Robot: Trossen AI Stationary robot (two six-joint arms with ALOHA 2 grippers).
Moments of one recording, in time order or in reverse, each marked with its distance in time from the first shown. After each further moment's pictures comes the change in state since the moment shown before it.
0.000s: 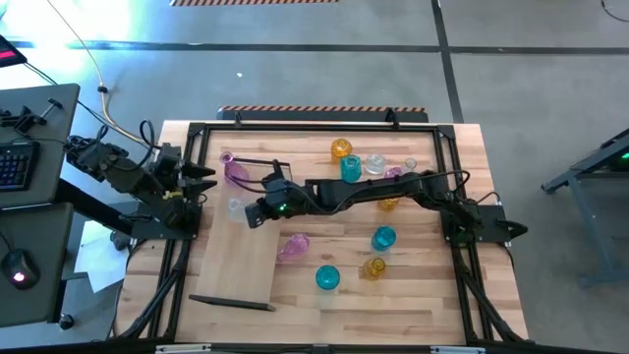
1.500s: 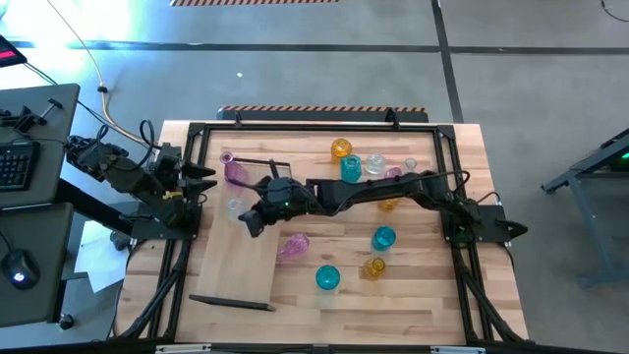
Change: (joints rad) left arm 0.000 0.000 0.000 0.002 0.002 -0.001; right arm -0.001 0.000 0.000 0.127 -0.170 -0.124
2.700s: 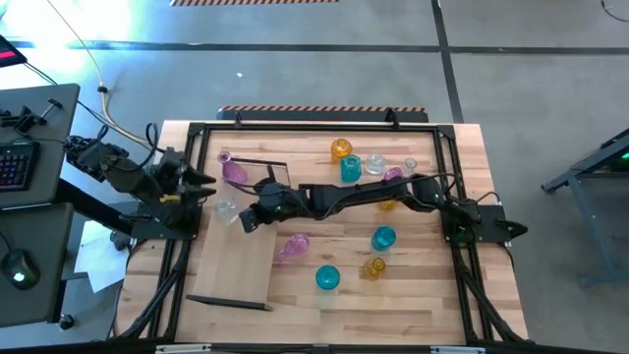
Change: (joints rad) left arm 0.000 0.000 0.000 -0.020 0.135 -0.003; right arm -0.009 0.095 0.001 0.031 0.075 0.122
